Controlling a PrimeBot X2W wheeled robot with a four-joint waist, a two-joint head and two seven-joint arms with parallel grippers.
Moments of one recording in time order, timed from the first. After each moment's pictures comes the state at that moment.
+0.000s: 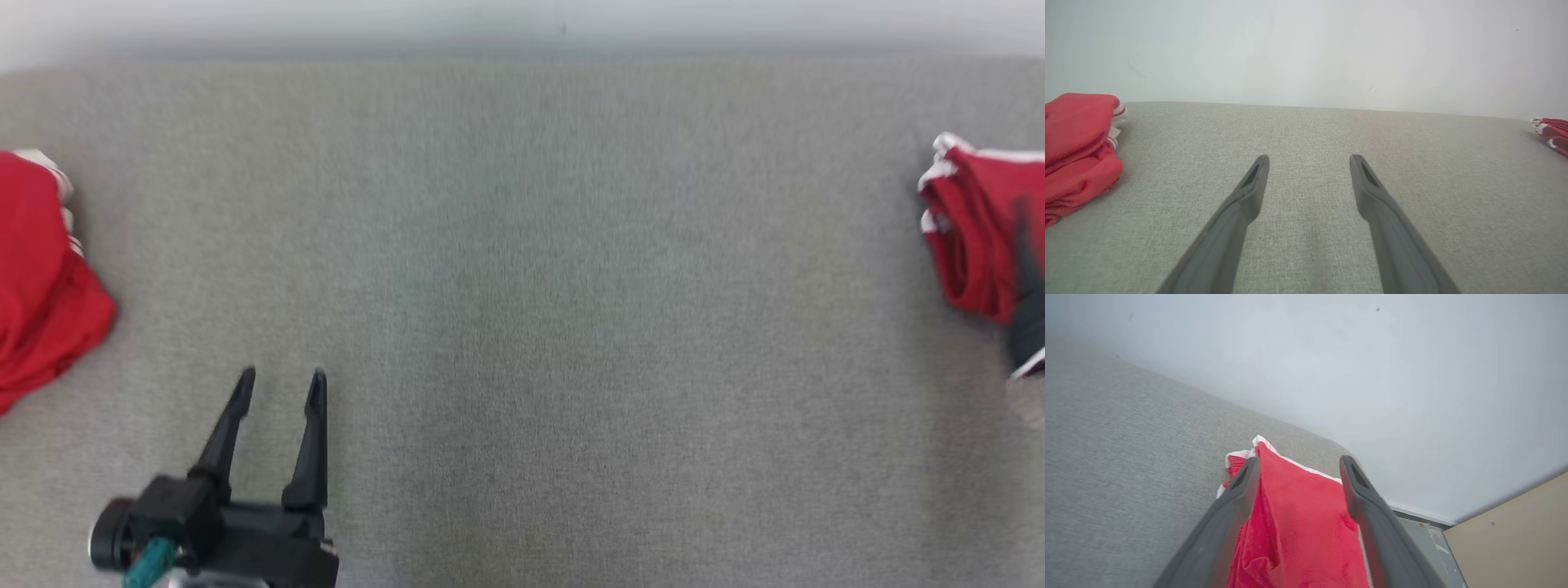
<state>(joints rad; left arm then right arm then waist) -0.16 0.17 -0.12 0.15 -0.28 -0.11 -0.26 -0.62 -0.50 -0.06 0.67 -0.09 0.13 -0.10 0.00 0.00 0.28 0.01</state>
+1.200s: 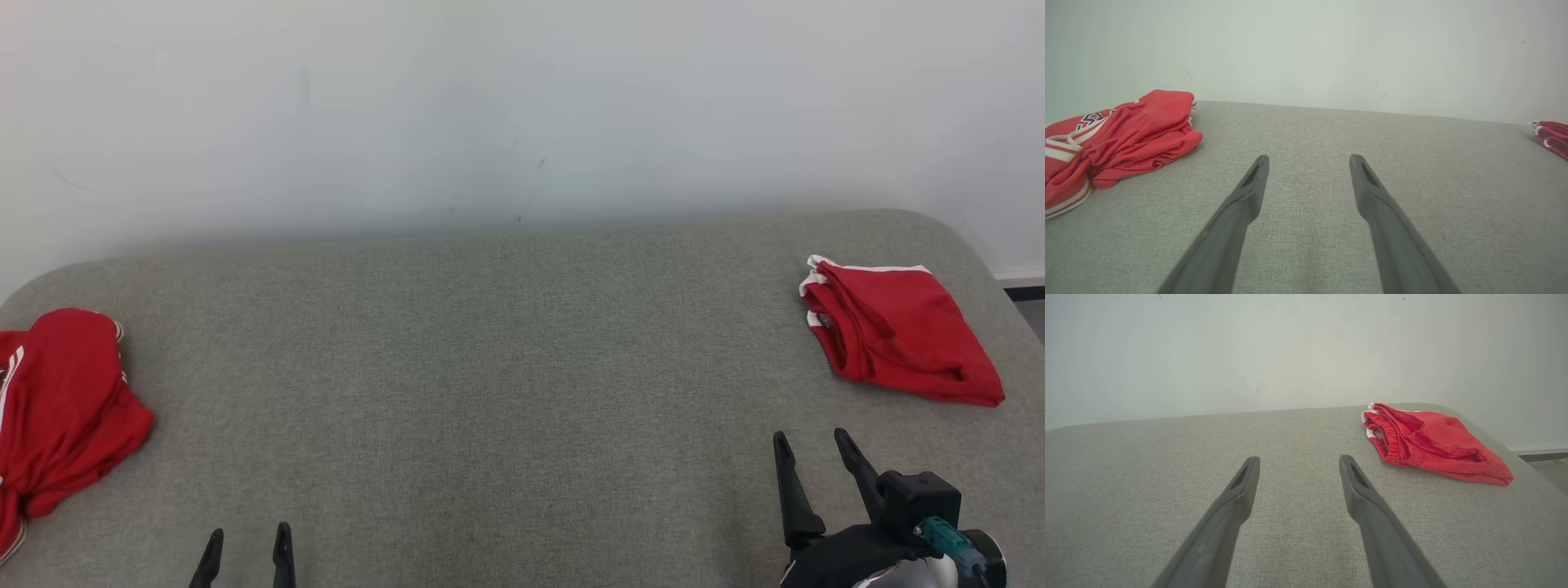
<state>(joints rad) 0.10 0.07 0.03 0.20 -0.18 -0.10 -0.26 -0.06 -0.05 -0.04 0.24 0.08 0.13 -0.08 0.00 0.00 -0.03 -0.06</state>
